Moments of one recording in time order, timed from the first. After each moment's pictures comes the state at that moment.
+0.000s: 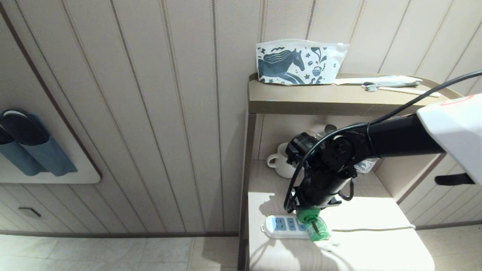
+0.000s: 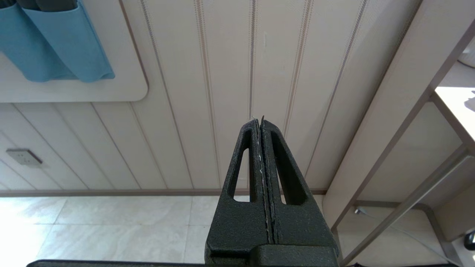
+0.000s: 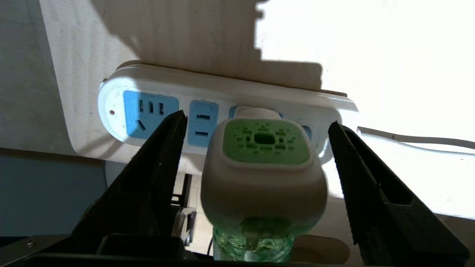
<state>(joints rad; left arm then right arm) -0.01 0.00 0.00 0.01 -0.01 0.02 0.48 2.07 -1.48 0.66 -0.08 0.37</state>
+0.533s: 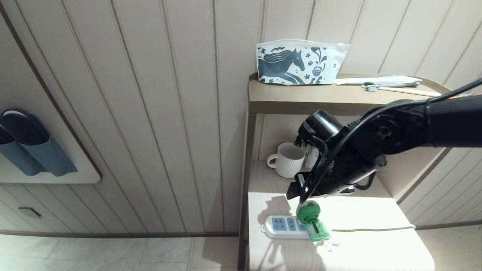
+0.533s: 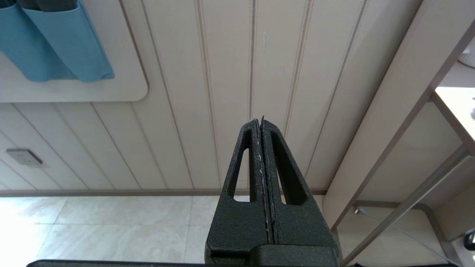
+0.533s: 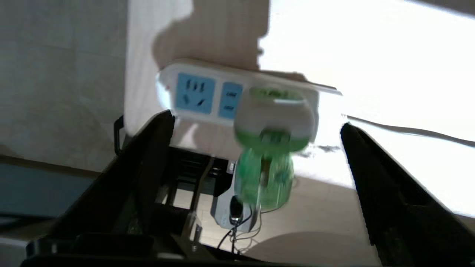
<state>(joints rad) -0.01 0.00 0.00 0.01 -0.01 0.02 0.52 1.87 -1.47 0.68 -0.09 0.38</state>
